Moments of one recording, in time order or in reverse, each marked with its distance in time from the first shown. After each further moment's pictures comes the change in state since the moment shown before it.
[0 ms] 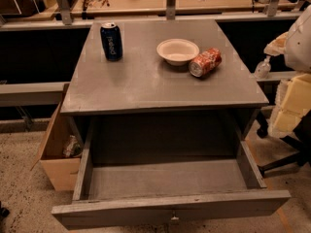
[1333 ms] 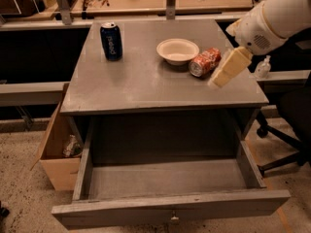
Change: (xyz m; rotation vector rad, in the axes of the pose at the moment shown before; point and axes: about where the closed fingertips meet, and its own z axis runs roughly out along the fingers) arm -0.084 -0.118 0.072 0.075 -0.372 0.116
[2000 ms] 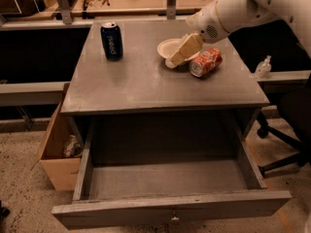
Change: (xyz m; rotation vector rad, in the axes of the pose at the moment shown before) arm -0.085 -0.050 0.084 -0.062 -0.265 0.031
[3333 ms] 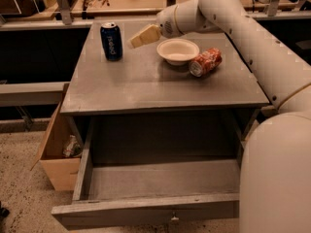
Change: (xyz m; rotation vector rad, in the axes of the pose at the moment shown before) arm -0.070 -0.056 0.115 0.050 -0.256 0.161
